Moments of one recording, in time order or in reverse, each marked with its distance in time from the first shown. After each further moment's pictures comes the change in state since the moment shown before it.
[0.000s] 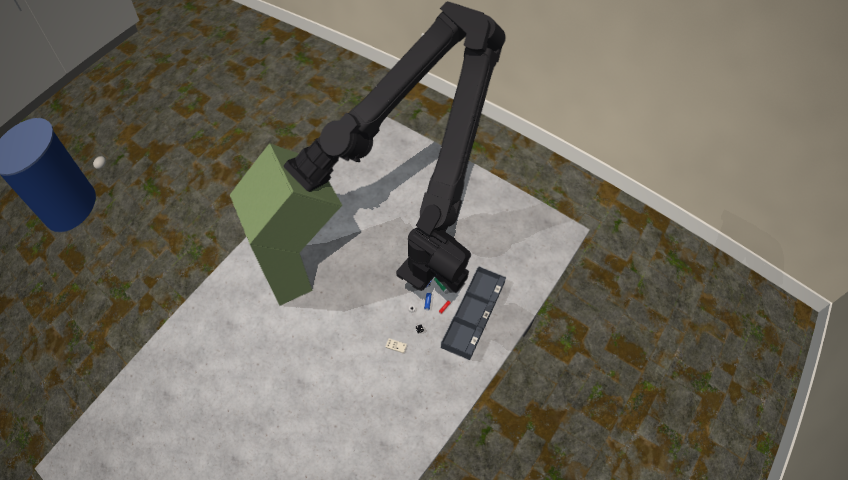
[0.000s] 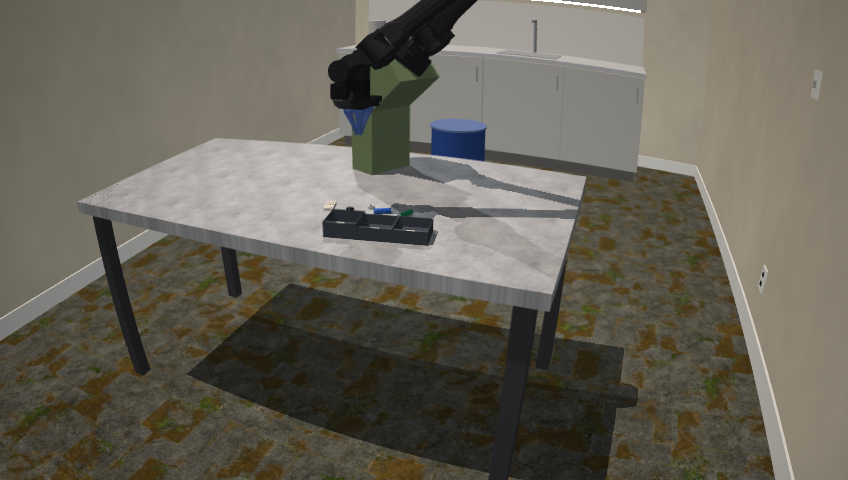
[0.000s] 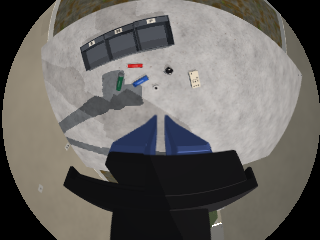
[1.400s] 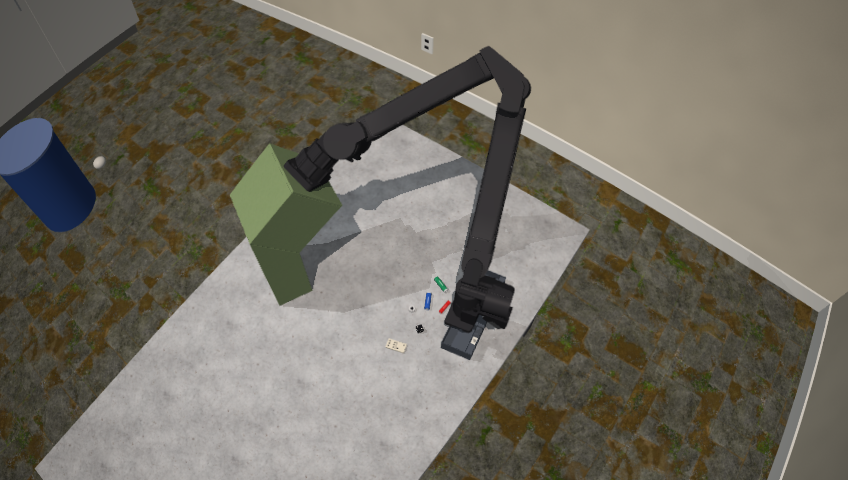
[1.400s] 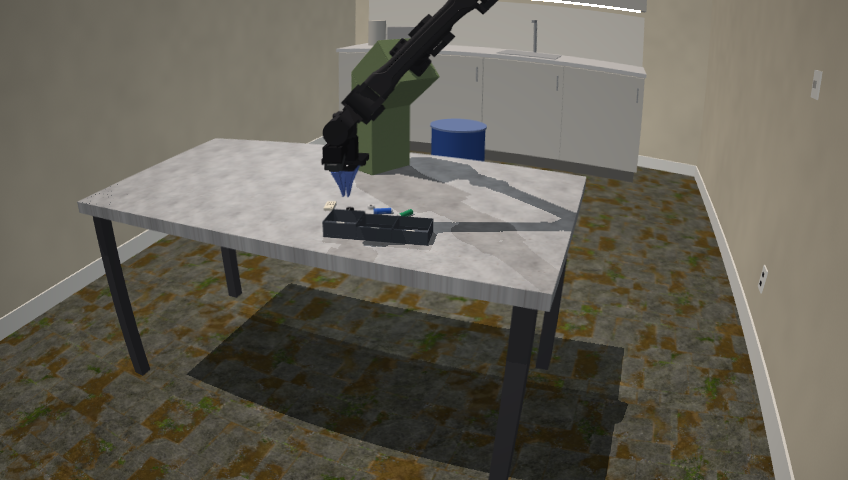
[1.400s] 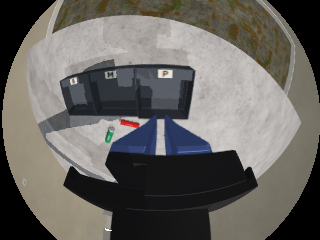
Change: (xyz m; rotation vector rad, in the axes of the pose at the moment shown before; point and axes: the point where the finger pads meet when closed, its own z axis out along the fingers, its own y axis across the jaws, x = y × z) arm -0.113 0.021 0.124 0.001 -0.008 -0.215
